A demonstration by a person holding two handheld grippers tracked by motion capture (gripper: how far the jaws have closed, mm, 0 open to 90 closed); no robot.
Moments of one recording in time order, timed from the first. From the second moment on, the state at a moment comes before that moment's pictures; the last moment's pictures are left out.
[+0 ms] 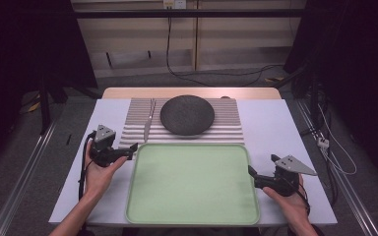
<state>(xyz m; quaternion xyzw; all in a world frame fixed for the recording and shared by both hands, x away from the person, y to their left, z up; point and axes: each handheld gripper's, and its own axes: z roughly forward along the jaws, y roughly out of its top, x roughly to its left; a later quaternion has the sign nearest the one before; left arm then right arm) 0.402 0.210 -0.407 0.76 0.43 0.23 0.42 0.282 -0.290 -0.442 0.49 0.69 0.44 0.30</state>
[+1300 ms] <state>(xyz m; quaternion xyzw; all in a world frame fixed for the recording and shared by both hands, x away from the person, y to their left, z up) 0.511 0.164 -0.399 0.79 0.45 0.19 0.37 0.284 -0.289 -0.442 0.49 0.69 0.45 0.29</state>
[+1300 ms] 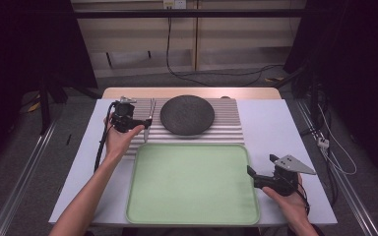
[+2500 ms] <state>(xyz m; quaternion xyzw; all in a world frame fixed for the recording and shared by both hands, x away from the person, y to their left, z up) 0.604 0.138 -0.451 0.77 0.53 0.14 0.32 0.284 -0.287 -0.444 0.48 0.70 0.45 0.28</state>
